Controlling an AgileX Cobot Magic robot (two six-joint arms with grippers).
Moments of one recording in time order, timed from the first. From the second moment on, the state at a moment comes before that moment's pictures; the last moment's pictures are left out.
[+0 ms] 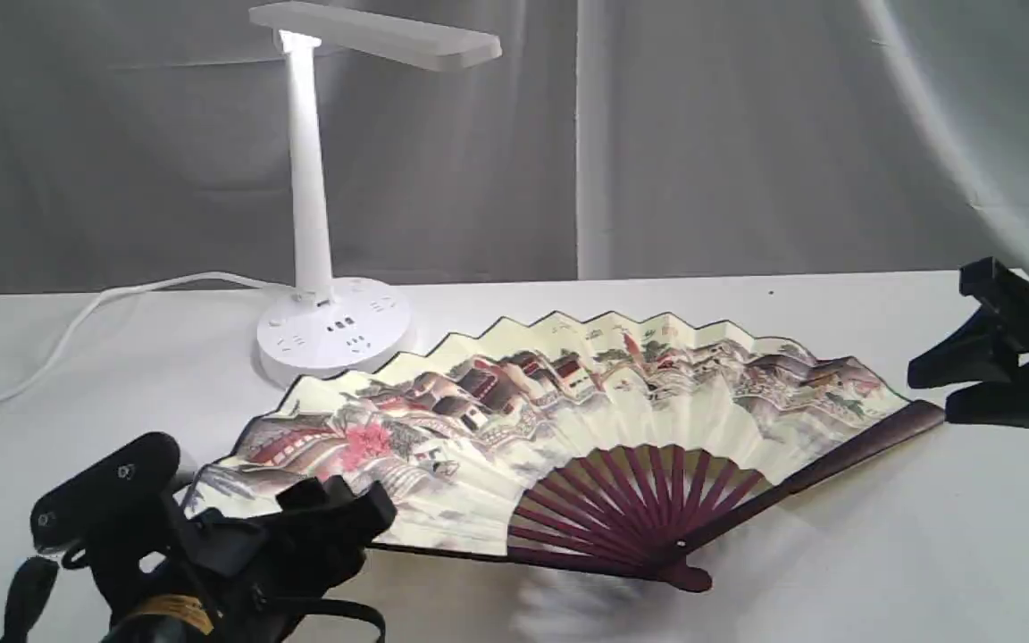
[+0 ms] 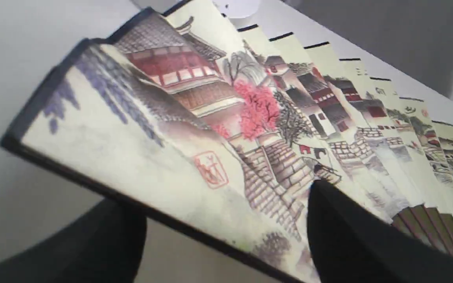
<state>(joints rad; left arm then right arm) -0.84 1.75 -0.54 -0.99 -0.78 -0.12 -0.34 1.91 -1.22 0.98 0.95 -0.65</state>
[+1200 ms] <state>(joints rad) -0.84 1.63 -0.55 -1.43 -0.56 1.10 -0.28 1.90 -1.22 0.82 1.08 -0.65</state>
